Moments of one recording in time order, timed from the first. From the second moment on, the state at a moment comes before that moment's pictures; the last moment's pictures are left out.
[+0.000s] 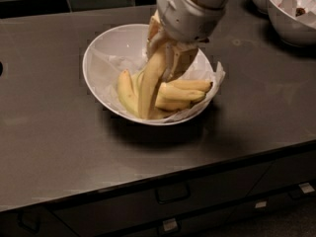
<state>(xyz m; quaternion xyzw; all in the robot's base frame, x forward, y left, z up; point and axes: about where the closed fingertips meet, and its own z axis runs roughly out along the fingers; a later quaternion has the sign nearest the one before) 0.494 -0.012 0.995 -0.85 0.46 -0.04 0.25</state>
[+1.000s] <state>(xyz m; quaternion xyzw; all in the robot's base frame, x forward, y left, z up) 0.454 -0.082 1.036 -0.77 0.47 -0.09 0.42</state>
